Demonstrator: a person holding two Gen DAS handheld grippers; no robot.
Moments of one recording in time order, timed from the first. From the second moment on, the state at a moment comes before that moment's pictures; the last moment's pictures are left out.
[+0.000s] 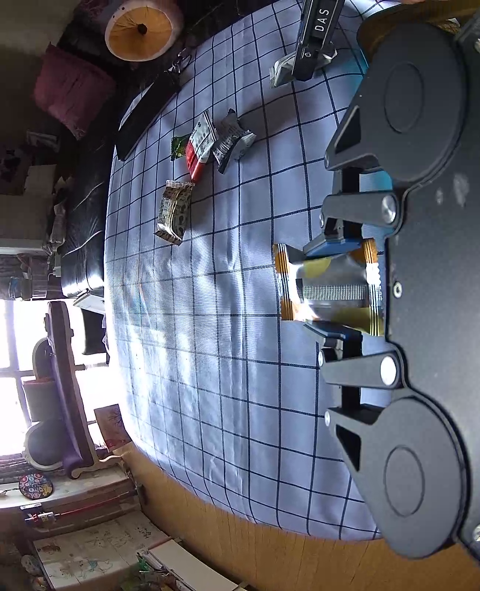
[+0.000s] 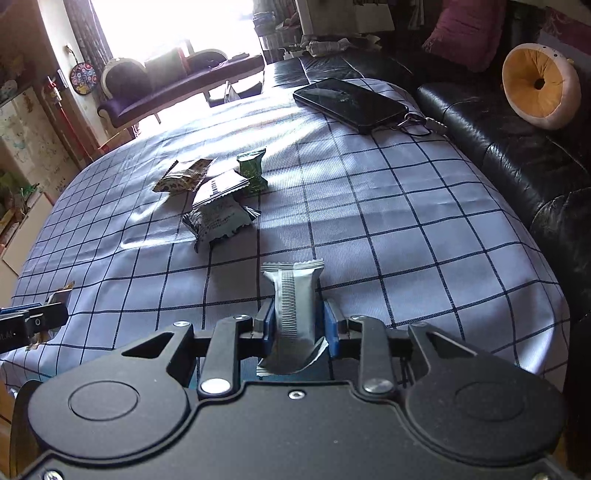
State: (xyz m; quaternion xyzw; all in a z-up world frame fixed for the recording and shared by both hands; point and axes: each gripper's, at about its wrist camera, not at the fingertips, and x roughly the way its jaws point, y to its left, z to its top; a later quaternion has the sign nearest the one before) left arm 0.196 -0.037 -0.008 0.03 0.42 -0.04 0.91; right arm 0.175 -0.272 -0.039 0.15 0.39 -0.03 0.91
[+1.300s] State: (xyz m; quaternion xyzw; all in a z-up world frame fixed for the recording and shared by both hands) left arm 0.120 -0.028 0.029 0.04 0.38 -0.06 0.92; right arm 0.113 -0.274 0.000 0.14 0.40 -0.02 0.91
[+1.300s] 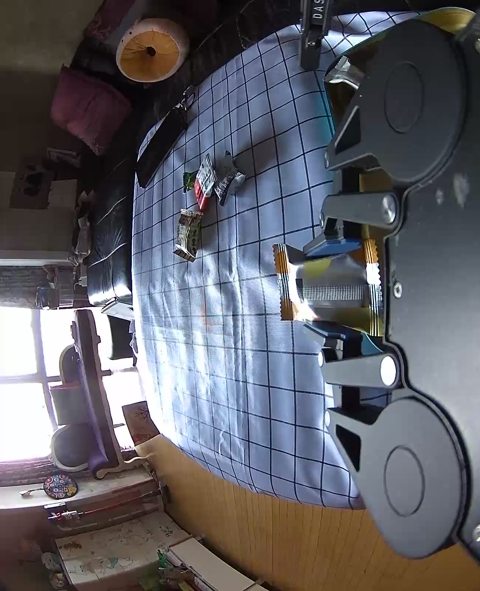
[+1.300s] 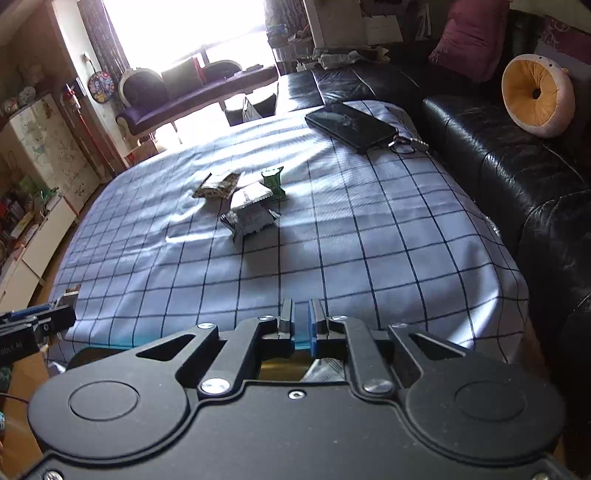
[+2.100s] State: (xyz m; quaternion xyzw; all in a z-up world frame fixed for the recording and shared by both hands) left arm 0.131 -0.032 0.012 0.04 0.39 -0.06 0.92; right arm 0.111 -0.261 -0.043 0.20 0.45 -0.04 0.87
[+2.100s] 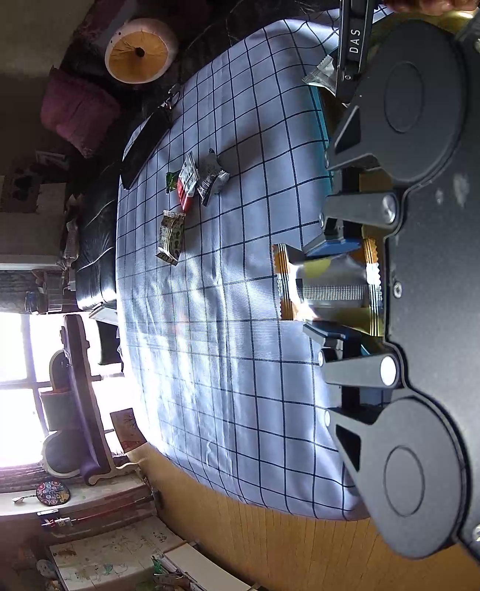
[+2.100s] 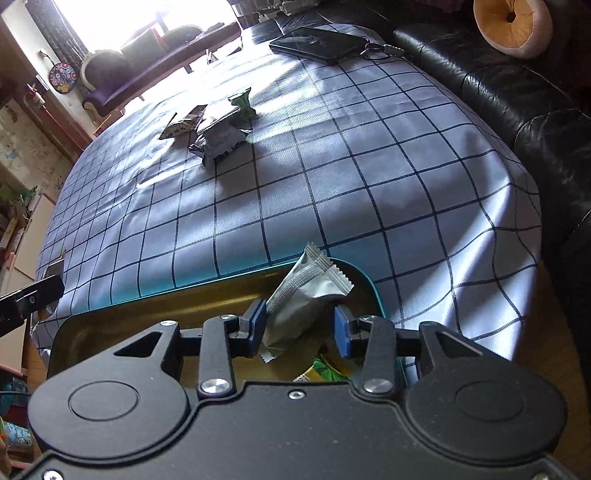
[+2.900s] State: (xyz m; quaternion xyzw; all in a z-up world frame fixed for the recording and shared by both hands) left arm 0.138 -0.038 0.001 0.04 0.40 -0.07 0.91; right arm 0.118 -0.265 -0.051 0.25 0.44 0.00 0.86
